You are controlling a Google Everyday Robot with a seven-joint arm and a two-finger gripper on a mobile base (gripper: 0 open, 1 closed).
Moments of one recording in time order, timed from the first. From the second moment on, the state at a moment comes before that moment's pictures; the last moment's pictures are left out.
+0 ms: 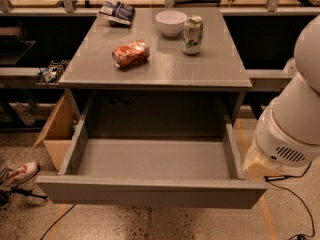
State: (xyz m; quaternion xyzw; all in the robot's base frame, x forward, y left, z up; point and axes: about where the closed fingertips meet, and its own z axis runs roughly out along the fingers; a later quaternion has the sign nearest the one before) arm 0.353 -0.181 0.865 -0.54 0.84 -0.01 0.08
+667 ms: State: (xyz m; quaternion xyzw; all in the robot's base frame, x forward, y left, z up) arm 0.363 -0.194 0.775 -0.48 0.88 0.03 0.04
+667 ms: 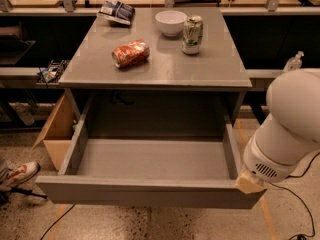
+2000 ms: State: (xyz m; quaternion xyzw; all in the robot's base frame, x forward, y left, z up) arm 0.368 -0.209 0.705 -0.40 0.92 0.04 -0.01
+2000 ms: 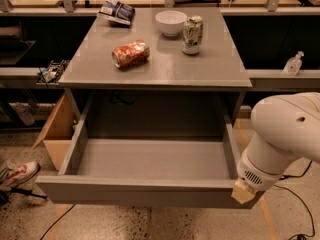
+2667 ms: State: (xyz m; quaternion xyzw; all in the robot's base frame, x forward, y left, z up) arm 0.372 -0.206 0.700 -0.40 0.92 0.04 0.00
